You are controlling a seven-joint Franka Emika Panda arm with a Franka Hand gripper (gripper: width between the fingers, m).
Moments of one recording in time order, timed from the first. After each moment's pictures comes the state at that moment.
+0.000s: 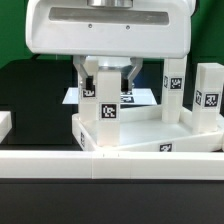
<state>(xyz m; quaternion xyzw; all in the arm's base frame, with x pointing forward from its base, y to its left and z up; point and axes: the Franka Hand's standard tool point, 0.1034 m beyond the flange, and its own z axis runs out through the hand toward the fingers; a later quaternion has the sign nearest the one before) 0.625 -0.052 0.106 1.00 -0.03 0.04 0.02</state>
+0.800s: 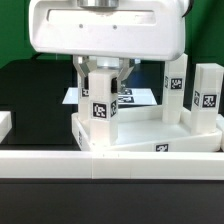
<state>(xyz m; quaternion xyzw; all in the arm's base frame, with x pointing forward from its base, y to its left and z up) 0.624 -0.058 0.105 0.97 -0.25 0.04 0.00</state>
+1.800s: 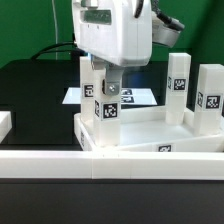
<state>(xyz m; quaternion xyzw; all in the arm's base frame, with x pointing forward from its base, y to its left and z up) 0.623 -0.054 0.105 0.79 -0.61 0.04 -0.02</state>
